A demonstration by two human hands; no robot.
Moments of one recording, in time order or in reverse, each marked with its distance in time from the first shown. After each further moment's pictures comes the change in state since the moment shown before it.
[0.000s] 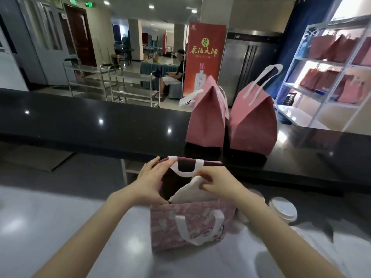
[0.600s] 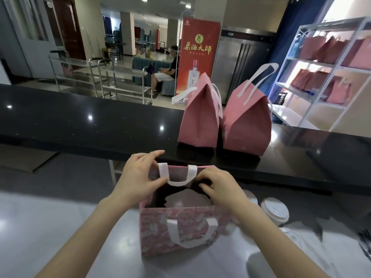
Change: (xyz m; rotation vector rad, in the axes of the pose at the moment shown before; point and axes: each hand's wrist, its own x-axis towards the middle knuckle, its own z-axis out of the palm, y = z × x) left_hand 0.011 0.013 -0.002 0.012 0.493 0.041; right_hand -0.005 0.031 0.006 -0.143 0.171 -0.069
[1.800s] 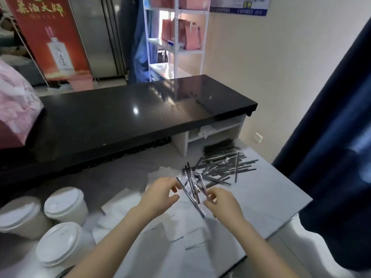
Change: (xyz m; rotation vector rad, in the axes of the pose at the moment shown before) left_hand -0.020 0.469 0.466 -0.145 -0.707 0.373; right_hand -0.432 0.414 -0.163 0.087 0.118 1.038
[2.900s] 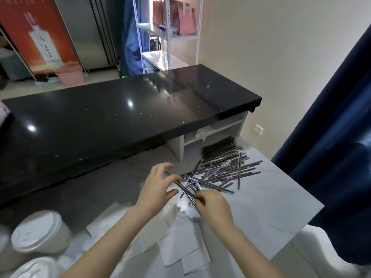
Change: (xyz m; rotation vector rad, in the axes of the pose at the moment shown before) left_hand 0.072 -0.025 0.016 0.153 0.159 0.147; right_hand 0.058 -0.007 0.025 -0.047 0.097 -0.076
